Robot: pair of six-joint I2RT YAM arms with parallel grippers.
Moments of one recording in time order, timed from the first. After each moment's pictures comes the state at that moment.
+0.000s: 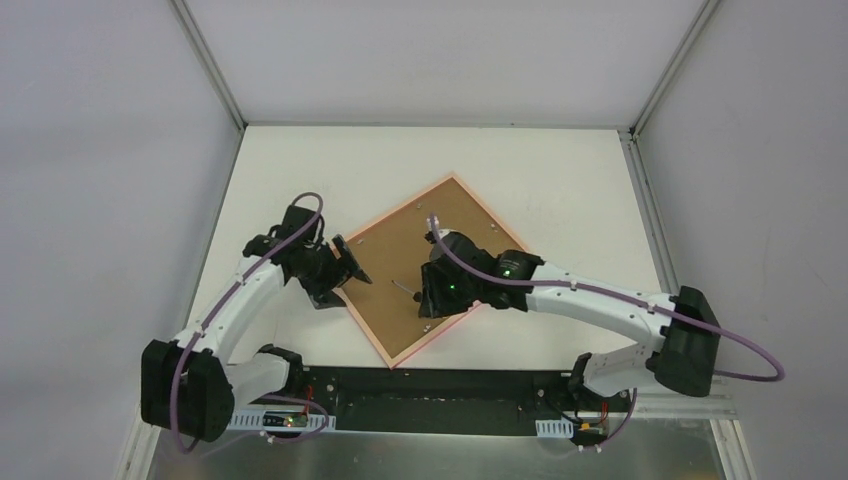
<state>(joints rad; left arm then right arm) -0.29 1.08 0.75 -0.82 0.32 -0.90 1.11 1.34 1.08 -0.66 -0.02 0.78</state>
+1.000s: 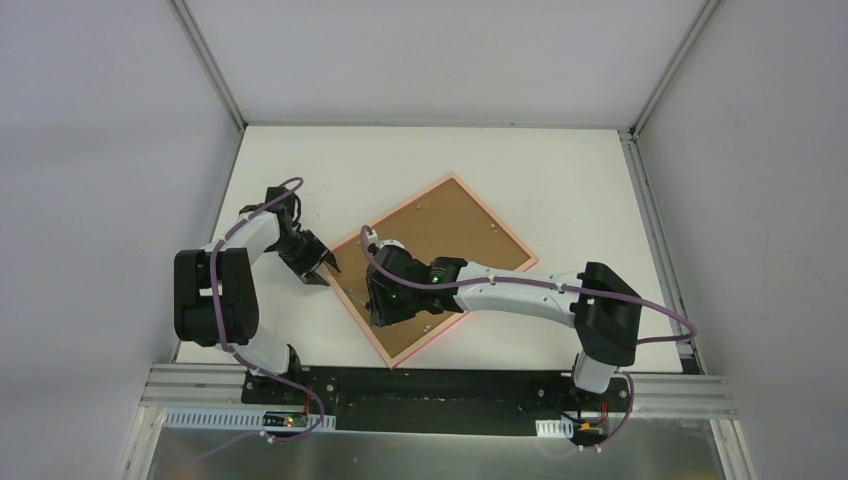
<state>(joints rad) 0.06 1.55 0.91 -0.79 0.29 -0.74 1.25 1.75 1.32 -0.51 0.02 0.82</state>
